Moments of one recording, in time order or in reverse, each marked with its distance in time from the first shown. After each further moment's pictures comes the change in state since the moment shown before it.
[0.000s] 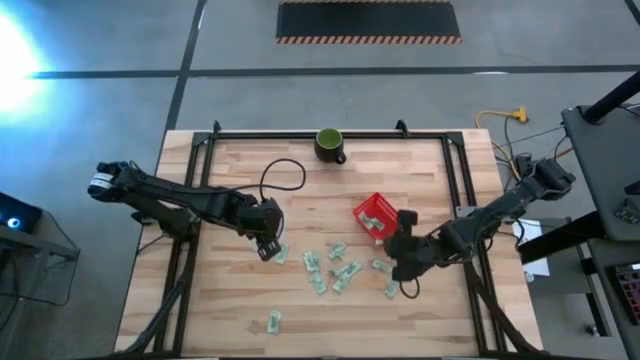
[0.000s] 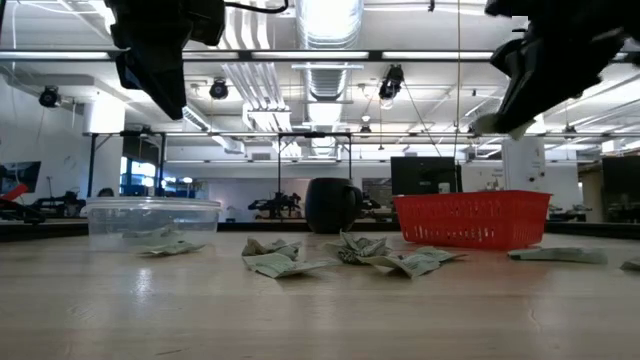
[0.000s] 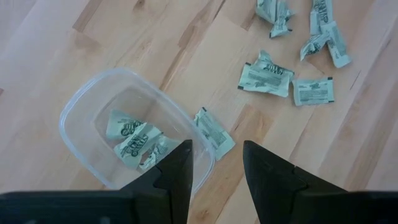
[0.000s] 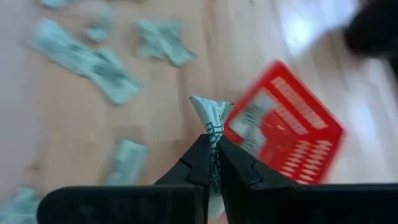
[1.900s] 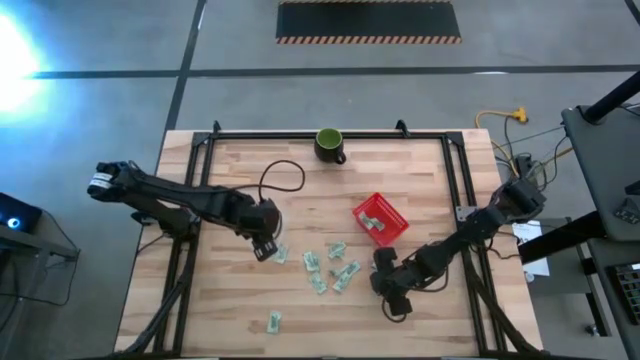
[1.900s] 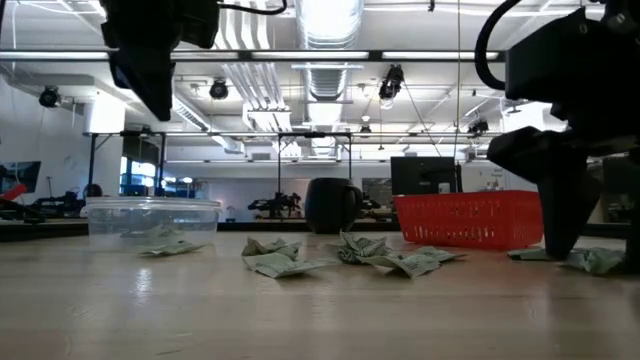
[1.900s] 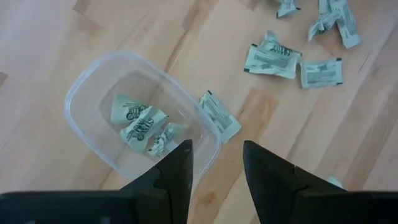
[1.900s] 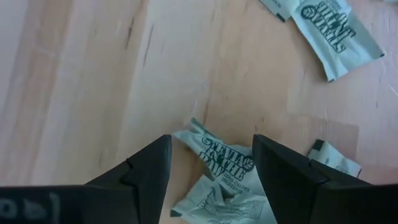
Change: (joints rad) left arm 0.006 -0.006 0.004 -0.058 0.033 0.013; right arm 0.052 0.339 -0.039 0.391 -0.429 -0.087
